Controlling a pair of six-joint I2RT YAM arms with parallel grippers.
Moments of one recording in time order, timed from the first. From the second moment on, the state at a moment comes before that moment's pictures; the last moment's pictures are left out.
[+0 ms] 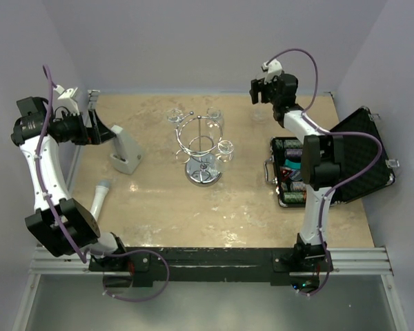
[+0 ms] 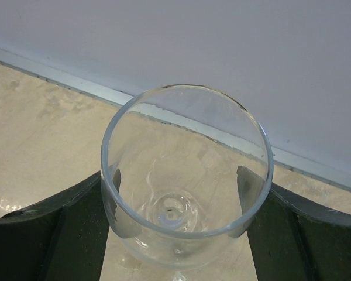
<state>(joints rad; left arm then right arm) 0.49 1.43 1.49 -0.99 0.88 0.30 0.12 2.14 1.67 0.25 -0.17 -0.15</state>
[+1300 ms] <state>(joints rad) 0.44 1.40 1.40 -0.94 0.89 0.30 0.10 1.98 1.39 0.28 -0.10 -0.15</state>
